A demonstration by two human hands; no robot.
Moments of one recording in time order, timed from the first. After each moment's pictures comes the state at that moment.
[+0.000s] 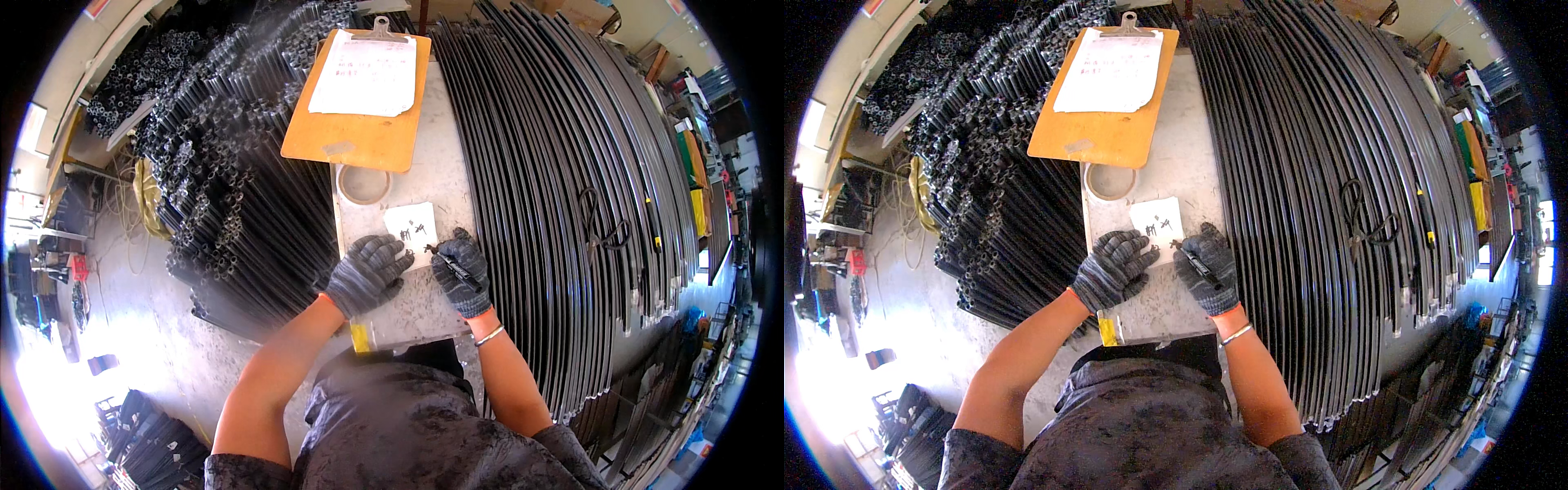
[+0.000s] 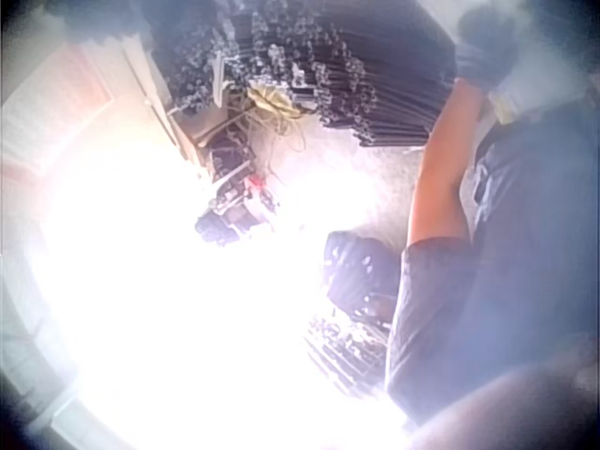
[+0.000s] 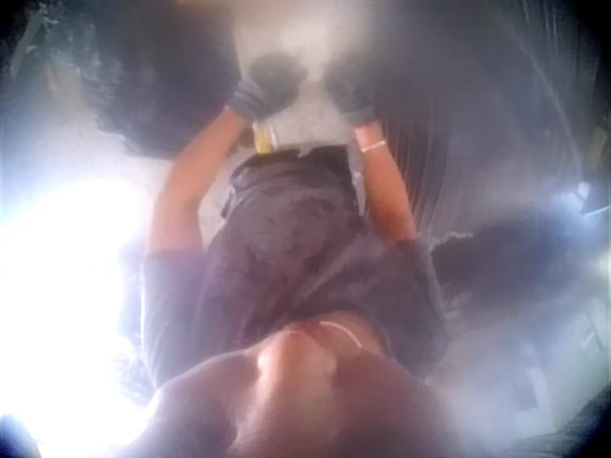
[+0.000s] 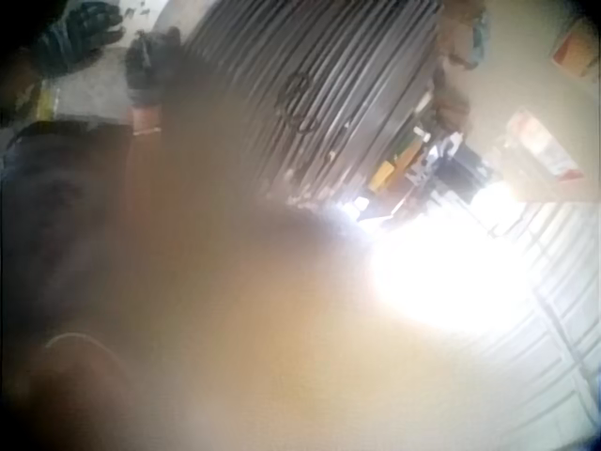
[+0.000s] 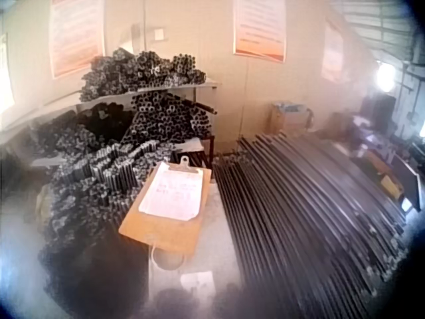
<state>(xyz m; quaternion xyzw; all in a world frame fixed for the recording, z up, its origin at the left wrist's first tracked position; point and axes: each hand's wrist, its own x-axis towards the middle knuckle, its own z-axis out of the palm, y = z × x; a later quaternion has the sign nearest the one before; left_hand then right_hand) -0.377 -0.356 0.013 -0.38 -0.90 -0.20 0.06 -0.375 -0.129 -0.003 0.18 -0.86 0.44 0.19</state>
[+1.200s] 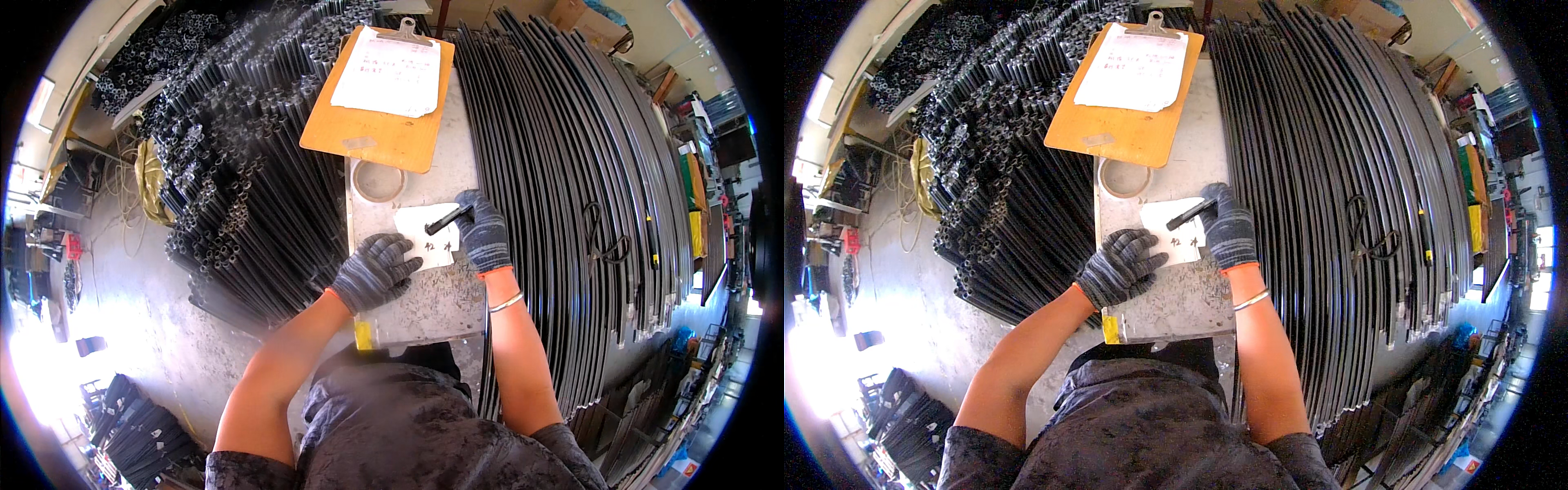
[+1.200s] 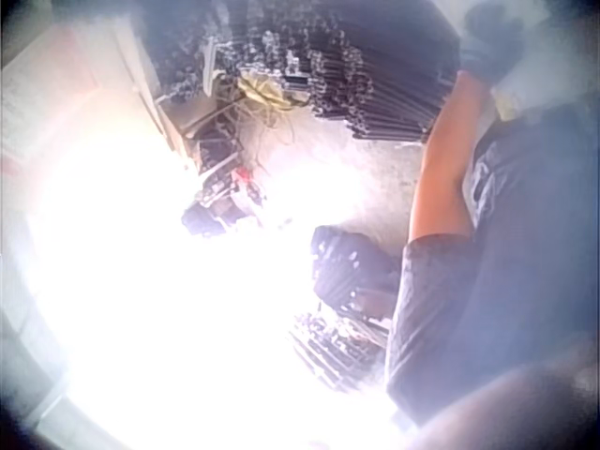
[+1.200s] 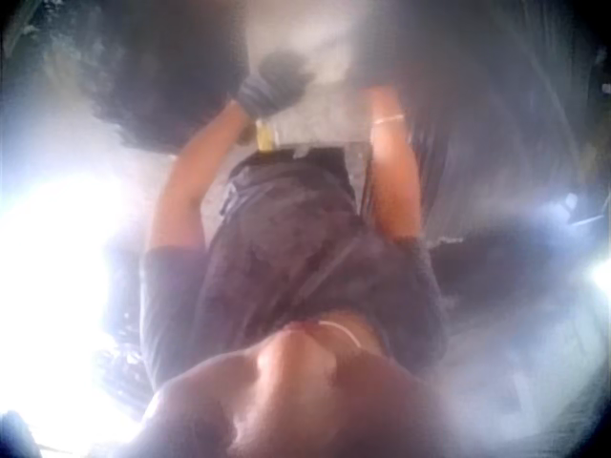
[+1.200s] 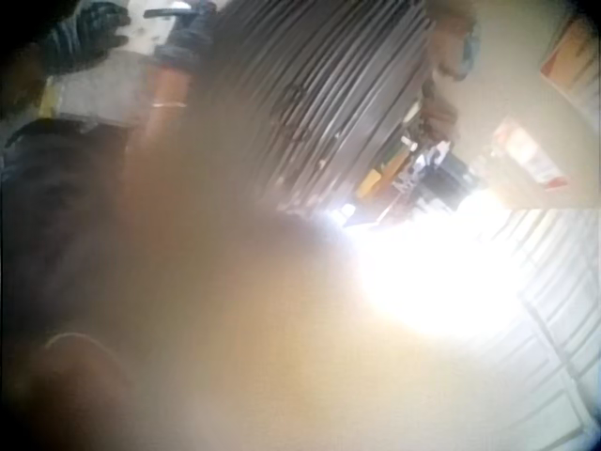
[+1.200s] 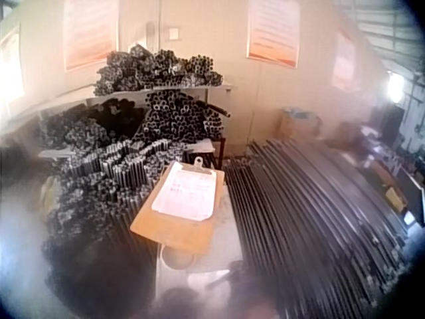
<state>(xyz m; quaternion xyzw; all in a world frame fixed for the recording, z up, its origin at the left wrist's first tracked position) -0.375 -0.361 0.008 -0.38 -0.90 -0.22 0.06 -0.457 -0.124 -0.016 0.05 -0.86 0.50 0.07</state>
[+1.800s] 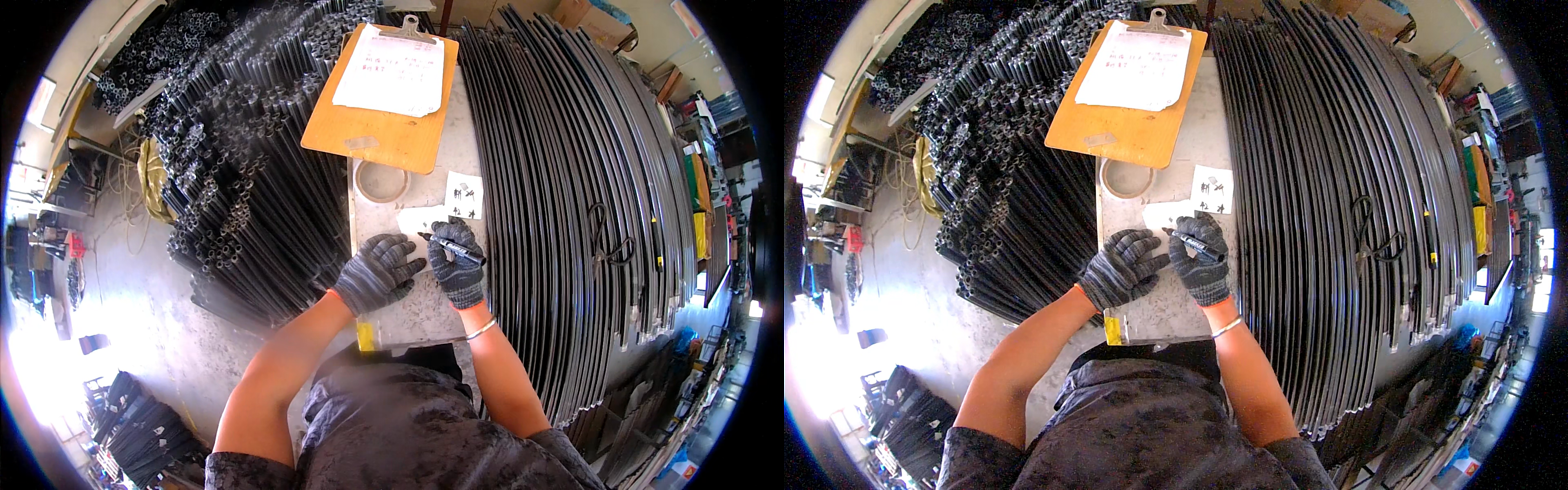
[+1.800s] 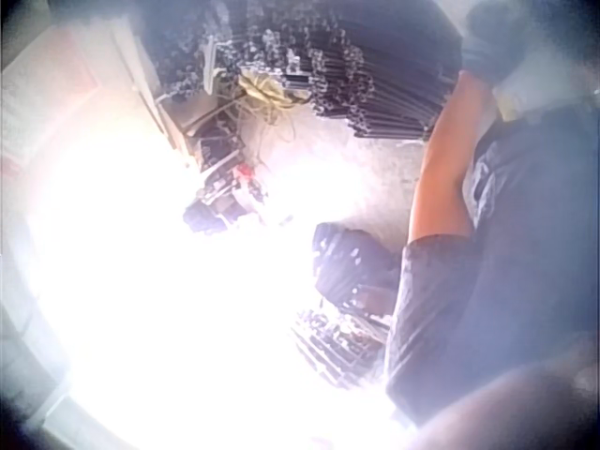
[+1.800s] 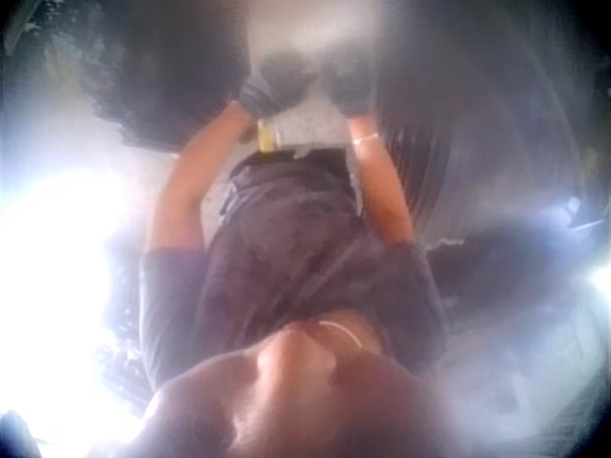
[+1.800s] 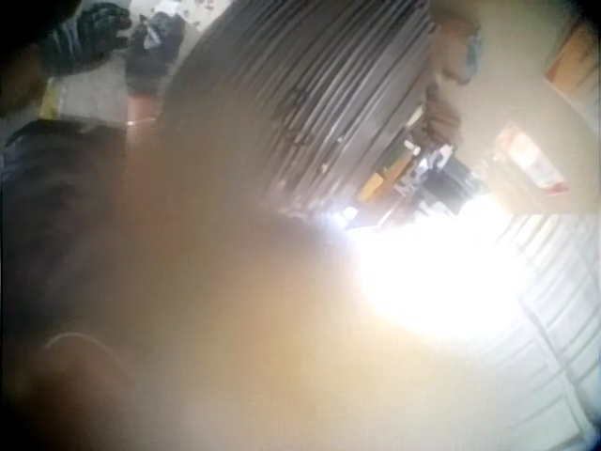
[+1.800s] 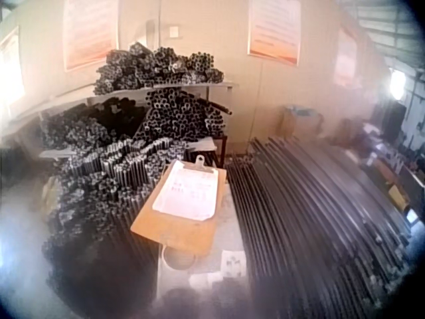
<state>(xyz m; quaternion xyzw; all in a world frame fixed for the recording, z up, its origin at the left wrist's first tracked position) -0.377 -0.360 0.008 -0.39 -0.89 -0.21 0.06 -0.399 -0.166 -0.007 0.15 -0.83 0.50 0.19</state>
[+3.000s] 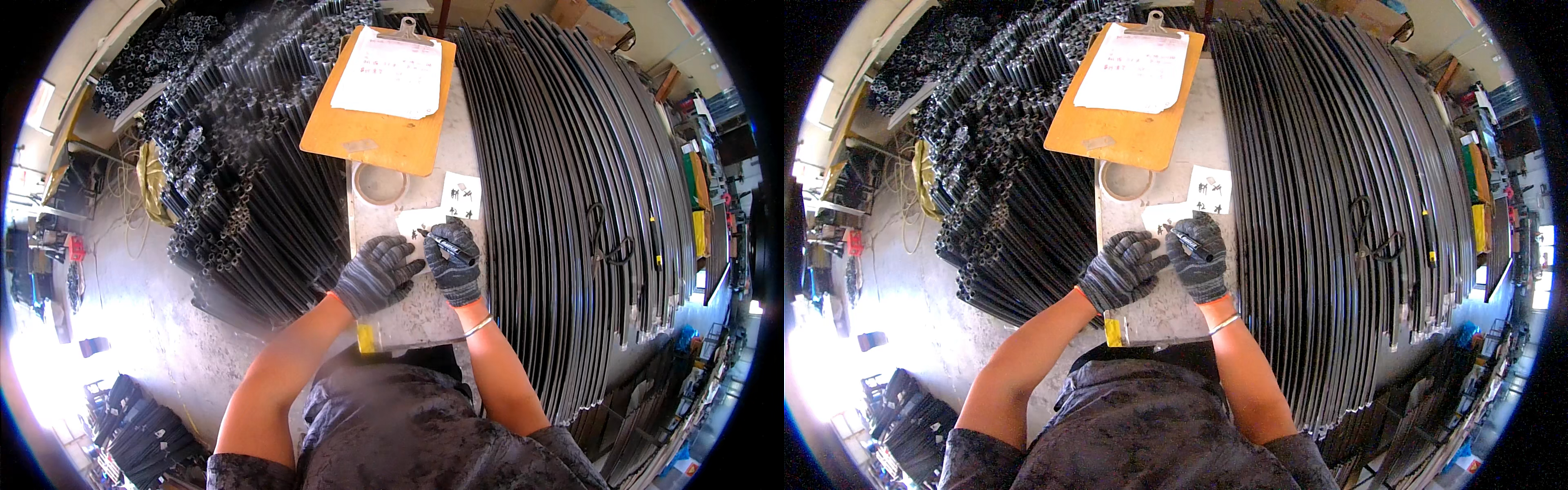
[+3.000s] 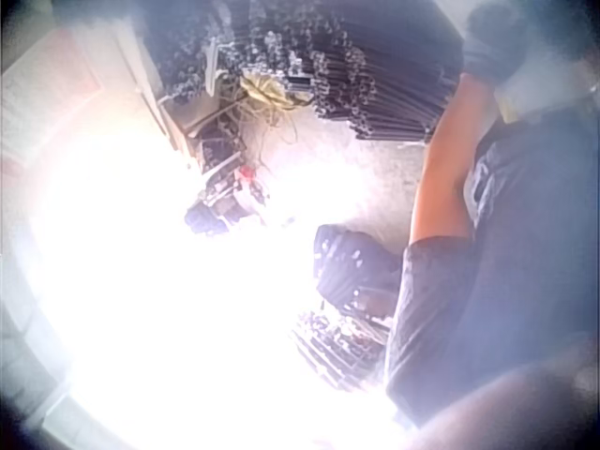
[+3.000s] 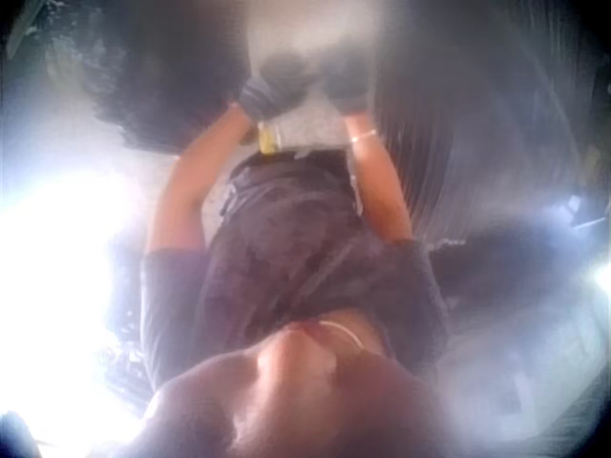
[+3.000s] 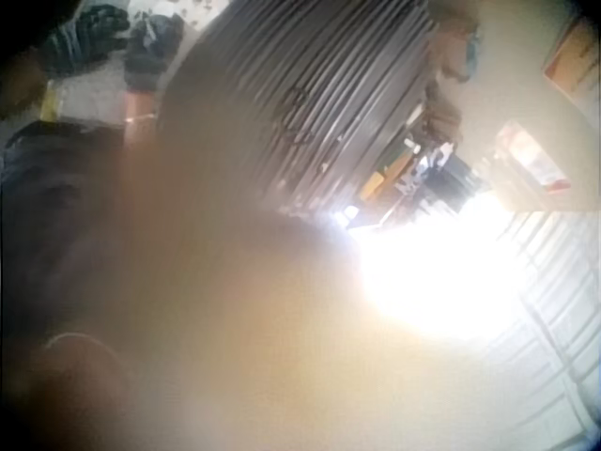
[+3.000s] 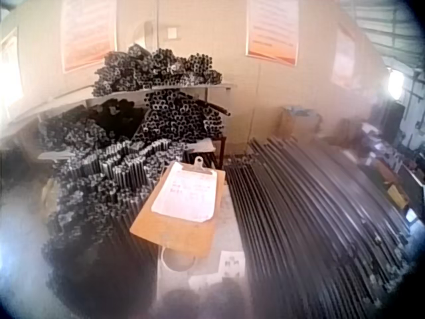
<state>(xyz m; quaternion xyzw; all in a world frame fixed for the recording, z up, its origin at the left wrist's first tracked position) -0.376 -0.359 0.011 -0.38 -0.90 -0.20 0.04 -0.397 -0.173 -0.010 0.10 -0.82 0.54 0.16</state>
